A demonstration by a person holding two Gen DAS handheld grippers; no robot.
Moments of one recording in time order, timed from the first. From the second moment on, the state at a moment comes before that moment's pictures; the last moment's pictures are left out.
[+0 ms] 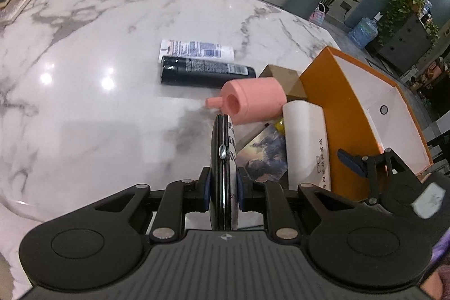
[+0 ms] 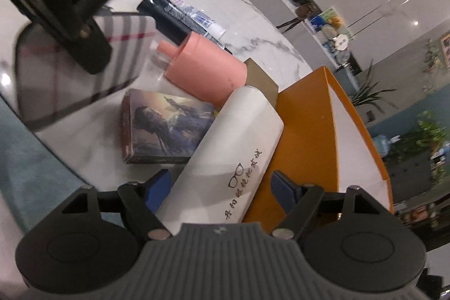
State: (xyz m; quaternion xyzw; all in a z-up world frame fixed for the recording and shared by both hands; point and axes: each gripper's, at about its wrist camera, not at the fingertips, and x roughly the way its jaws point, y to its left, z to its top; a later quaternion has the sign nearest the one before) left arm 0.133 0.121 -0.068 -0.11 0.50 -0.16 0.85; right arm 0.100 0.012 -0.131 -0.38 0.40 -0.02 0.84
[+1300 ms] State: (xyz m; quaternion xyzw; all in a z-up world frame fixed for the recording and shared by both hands) left arm 0.132 0.113 -0.068 -0.08 0.52 -0.17 0.84; right arm 0.102 -0.045 -0.064 -0.11 0.47 0.08 0.87
